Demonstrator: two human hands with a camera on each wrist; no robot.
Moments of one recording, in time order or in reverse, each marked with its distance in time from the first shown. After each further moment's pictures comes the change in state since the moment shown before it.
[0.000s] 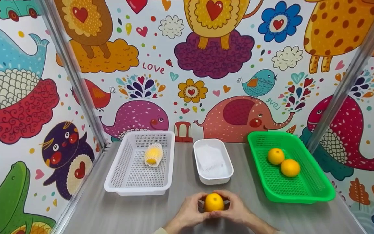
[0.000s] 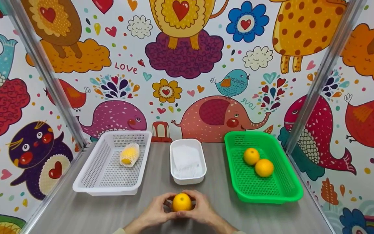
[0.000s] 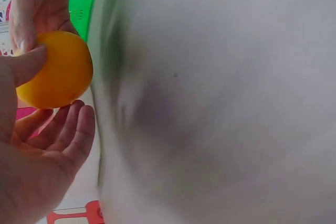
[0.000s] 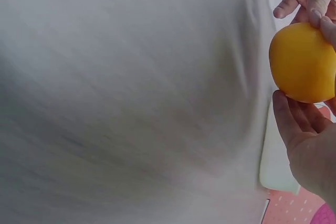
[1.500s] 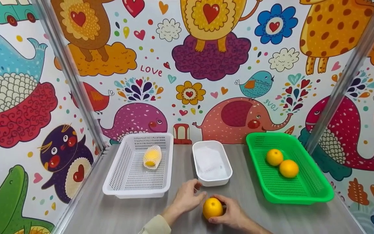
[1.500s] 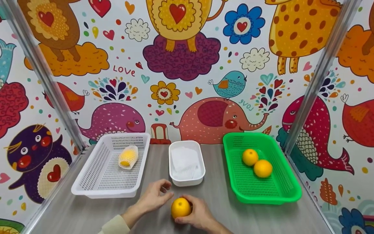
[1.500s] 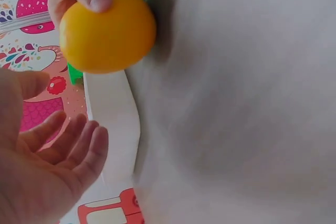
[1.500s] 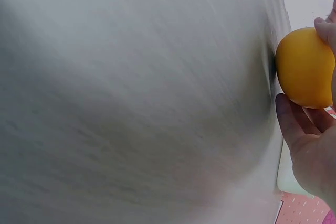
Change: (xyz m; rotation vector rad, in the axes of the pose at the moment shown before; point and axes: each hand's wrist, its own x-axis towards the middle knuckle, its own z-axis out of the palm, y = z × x) left_hand 0.035 0.026 -0.032 0.206 0.082 -0.061; right_hand 0.001 0.009 0.010 -0.035 -0.030 0.085
